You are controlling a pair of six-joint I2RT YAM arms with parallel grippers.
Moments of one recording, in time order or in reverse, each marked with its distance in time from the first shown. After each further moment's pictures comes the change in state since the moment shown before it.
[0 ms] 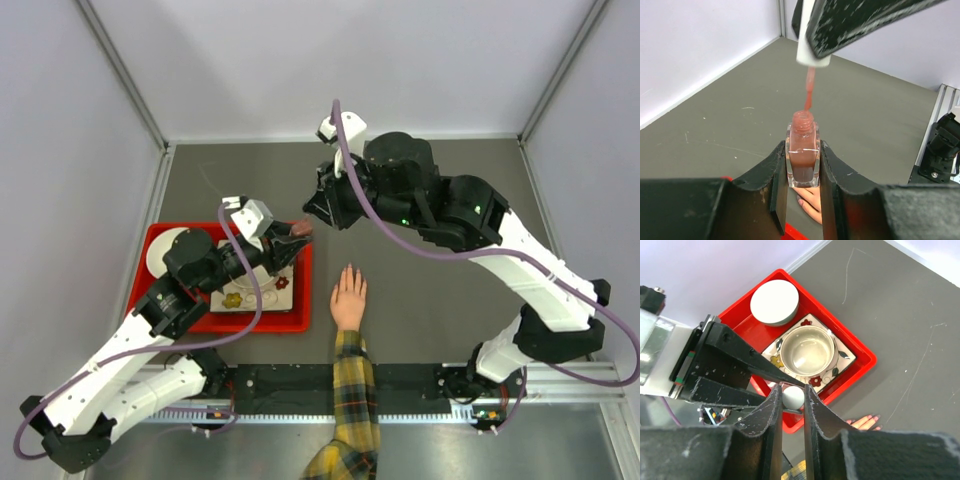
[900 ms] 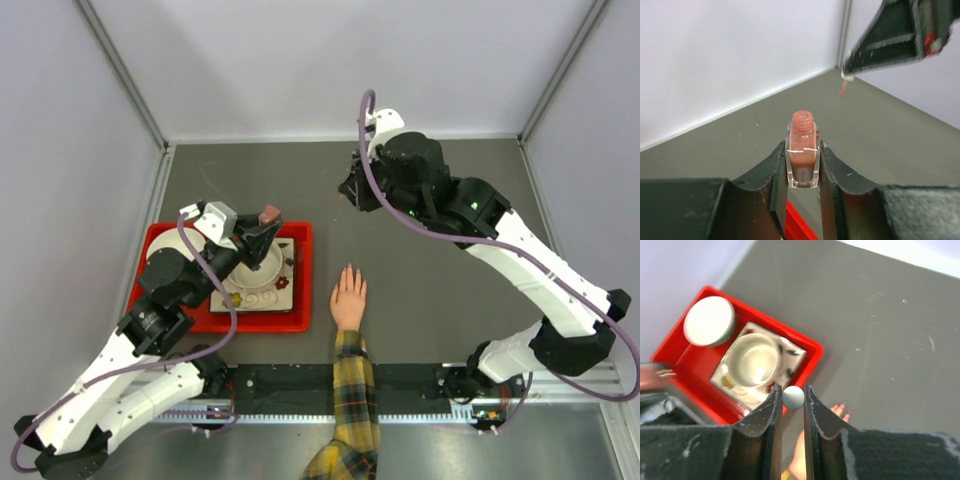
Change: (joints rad) left arm 0.000 -0.130 -0.041 0.028 -0.263 -0.005; right arm -0.158 -0.111 -0.262 0.119 0.118 0.088
